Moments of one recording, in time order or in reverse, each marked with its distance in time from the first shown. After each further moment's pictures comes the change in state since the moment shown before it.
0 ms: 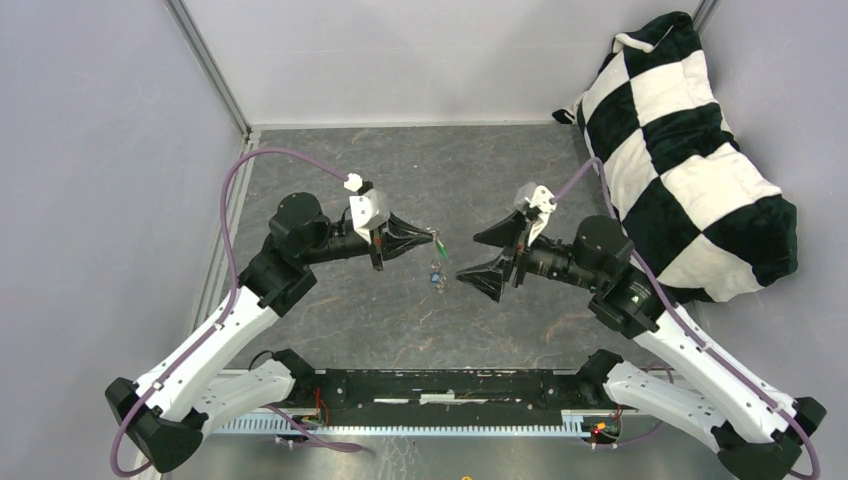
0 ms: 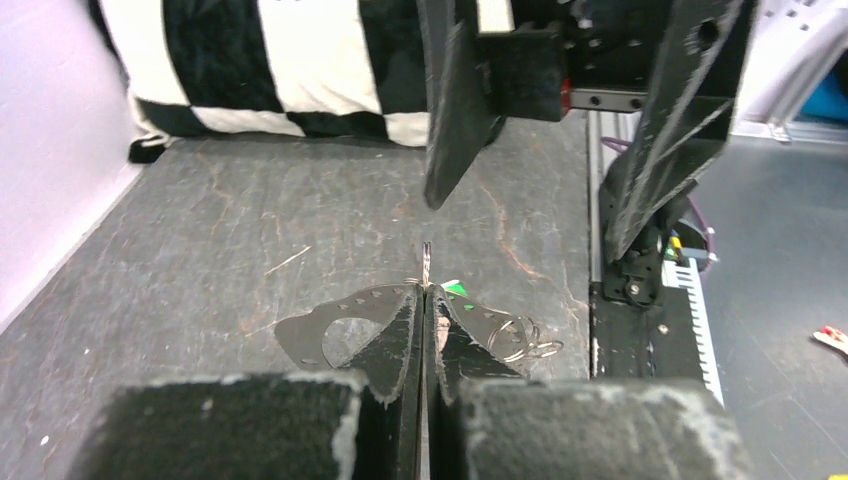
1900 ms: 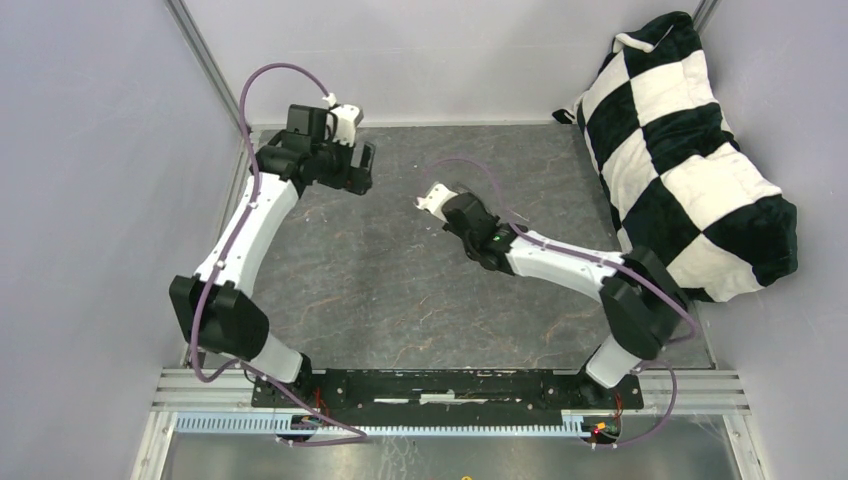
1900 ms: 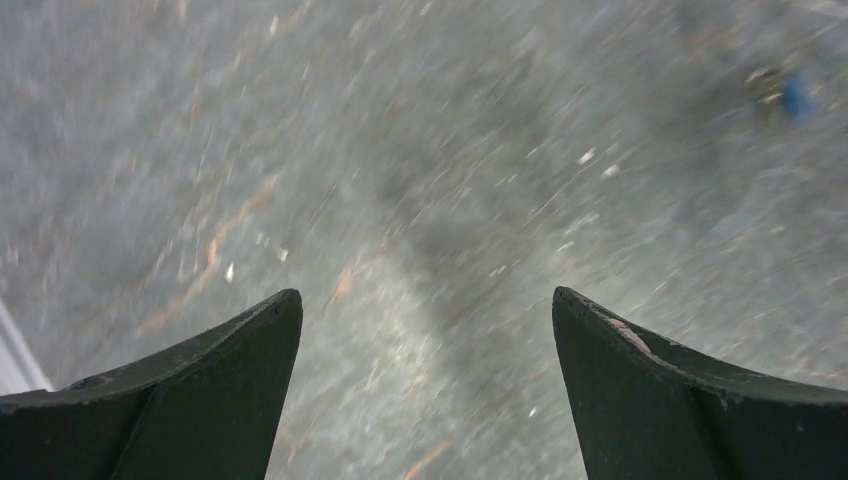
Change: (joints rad) left arm 0.375 0.590 0.592 -0.691 -0.592 0.004; right arm 0.058 0.765 0.124 0.043 1.041 -0.638
